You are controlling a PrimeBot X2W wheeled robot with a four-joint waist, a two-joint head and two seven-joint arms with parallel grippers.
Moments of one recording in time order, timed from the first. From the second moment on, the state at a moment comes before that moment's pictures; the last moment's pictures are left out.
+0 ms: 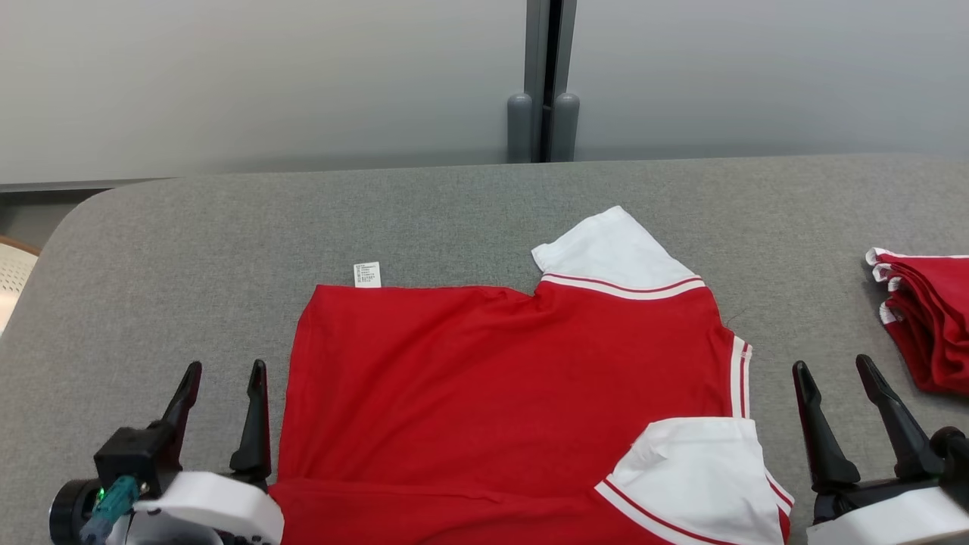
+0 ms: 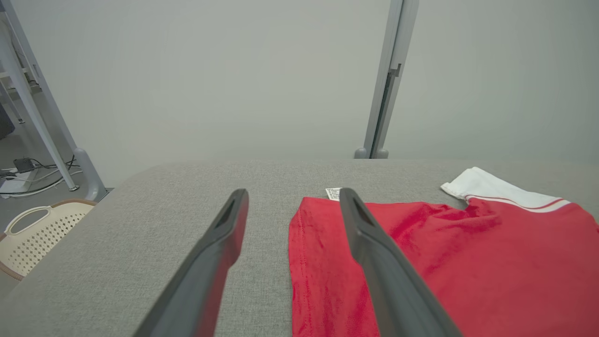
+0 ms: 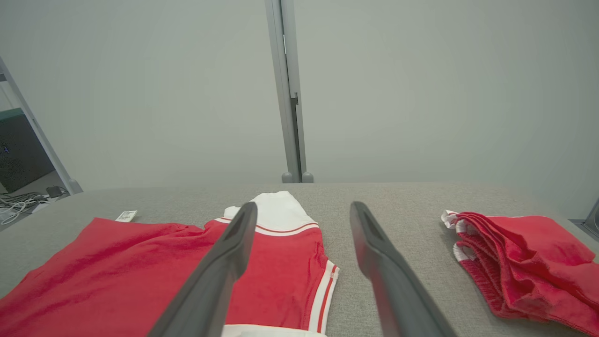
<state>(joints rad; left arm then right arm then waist) 0.01 0.36 -0.30 0.04 -0.49 0.24 -0.18 0.13 -0.15 0.02 -0.14 0.26 0.13 0.01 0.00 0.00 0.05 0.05</state>
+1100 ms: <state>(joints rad) -0.77 0.21 -0.37 1.02 -0.64 -0.10 -0.07 -0.11 -0.15 0.04 -0.03 0.30 0.13 -0.02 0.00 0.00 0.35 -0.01</state>
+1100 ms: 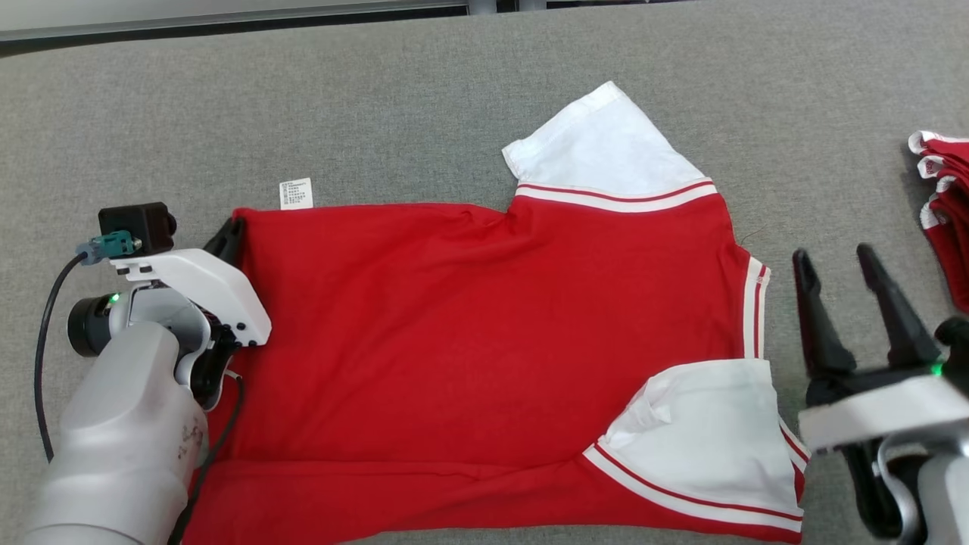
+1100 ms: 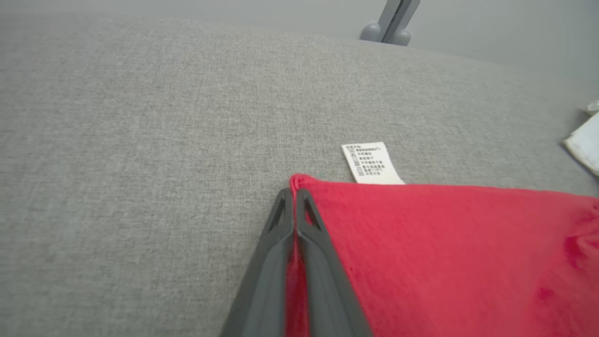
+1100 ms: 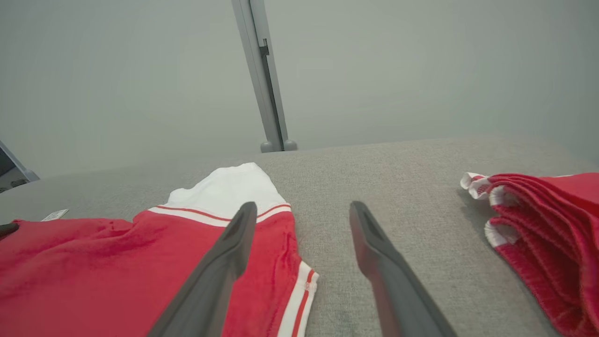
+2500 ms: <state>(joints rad) -0.94 0.11 -0.57 1.04 -0.79 -0.13 -0.23 -1.03 -0.38 0.50 0.80 0.59 0.13 0.07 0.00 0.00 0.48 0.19</state>
